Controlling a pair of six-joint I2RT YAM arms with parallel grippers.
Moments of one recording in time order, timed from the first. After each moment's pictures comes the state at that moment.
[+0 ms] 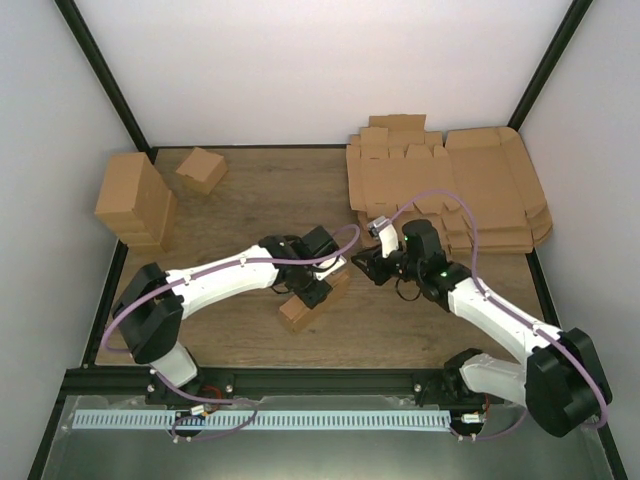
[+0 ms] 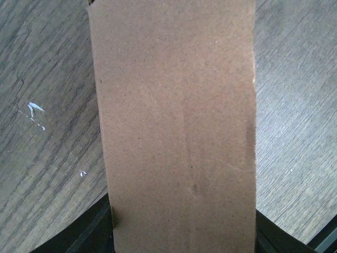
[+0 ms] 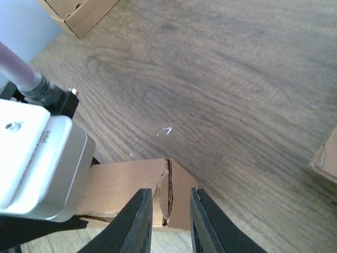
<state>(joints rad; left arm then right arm) -0.93 1.64 1.19 -0.81 0.04 -0.07 0.49 1.13 0.63 -0.09 -0.45 0.12</state>
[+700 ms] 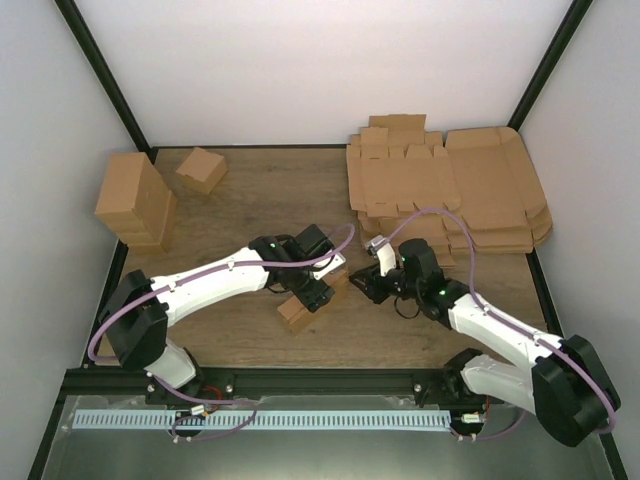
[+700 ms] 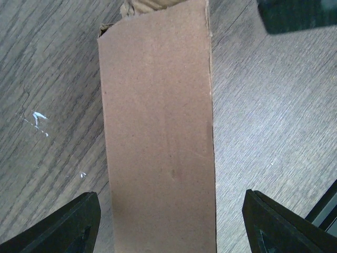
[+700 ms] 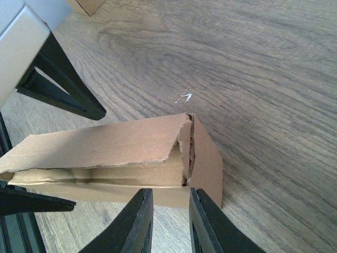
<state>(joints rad) -0.93 1.57 1.17 -0.80 0.06 -0.03 0.56 1.06 0.48 -0.03 -0.45 0.20</state>
